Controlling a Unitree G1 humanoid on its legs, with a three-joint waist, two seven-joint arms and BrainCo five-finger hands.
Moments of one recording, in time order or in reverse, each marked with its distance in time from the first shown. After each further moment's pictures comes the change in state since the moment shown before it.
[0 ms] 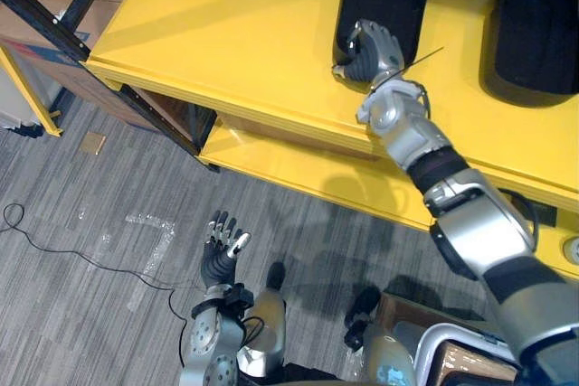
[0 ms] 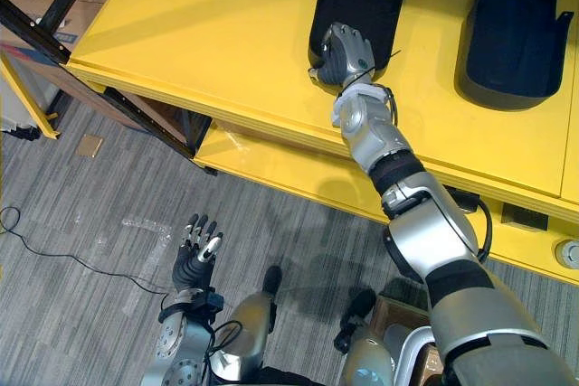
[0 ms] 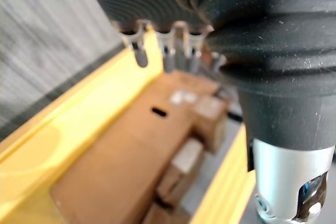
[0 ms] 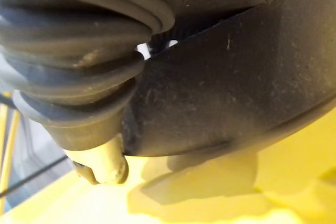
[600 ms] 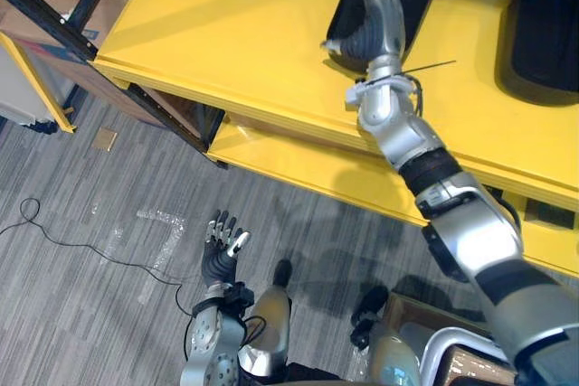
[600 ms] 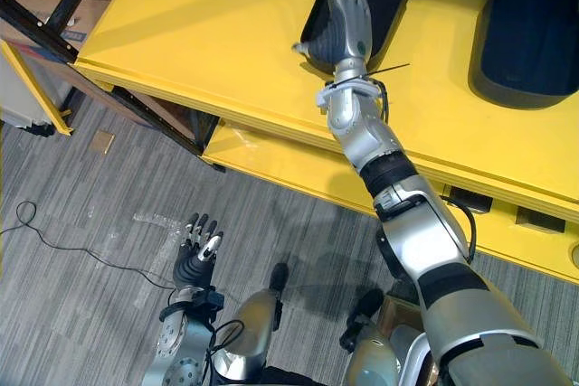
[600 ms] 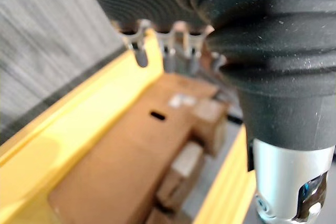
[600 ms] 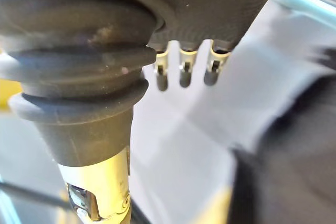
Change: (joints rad) left arm -0.004 -0.001 -0.006 0.006 0.001 -0.005 -0.017; right arm 0.020 0.038 -0.116 -0.210 -0.012 -0.208 -0.278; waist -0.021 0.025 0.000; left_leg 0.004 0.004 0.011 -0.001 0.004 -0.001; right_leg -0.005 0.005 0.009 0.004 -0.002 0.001
